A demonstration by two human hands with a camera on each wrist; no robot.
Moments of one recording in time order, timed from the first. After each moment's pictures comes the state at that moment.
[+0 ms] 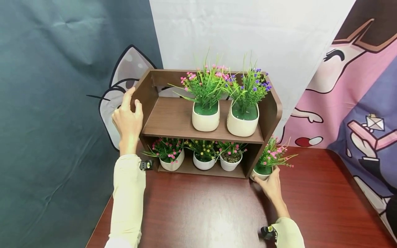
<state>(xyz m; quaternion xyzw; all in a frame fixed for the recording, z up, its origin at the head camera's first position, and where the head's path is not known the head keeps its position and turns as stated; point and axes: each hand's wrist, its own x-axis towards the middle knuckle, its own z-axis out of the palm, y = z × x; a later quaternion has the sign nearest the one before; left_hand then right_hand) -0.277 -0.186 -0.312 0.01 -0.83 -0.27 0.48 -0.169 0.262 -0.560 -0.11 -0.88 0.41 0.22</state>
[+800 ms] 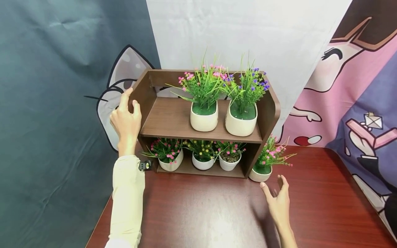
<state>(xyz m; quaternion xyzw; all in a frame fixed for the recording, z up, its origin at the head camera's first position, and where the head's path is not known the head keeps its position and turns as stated) -0.276 -0.184 -0.311 0.01 -0.83 -0.28 0.48 -0.118 0.272 -0.602 -0.15 -0.82 0.48 0.27</state>
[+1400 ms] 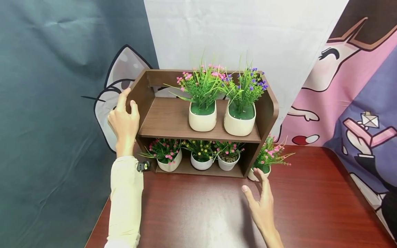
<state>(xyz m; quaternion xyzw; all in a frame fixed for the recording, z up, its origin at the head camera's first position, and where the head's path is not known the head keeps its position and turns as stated) -0.278 -0.183 -0.312 0.01 -0.83 -0.28 0.48 -0.073 0.154 -0.432 0.02 -0.78 0.55 0.30</state>
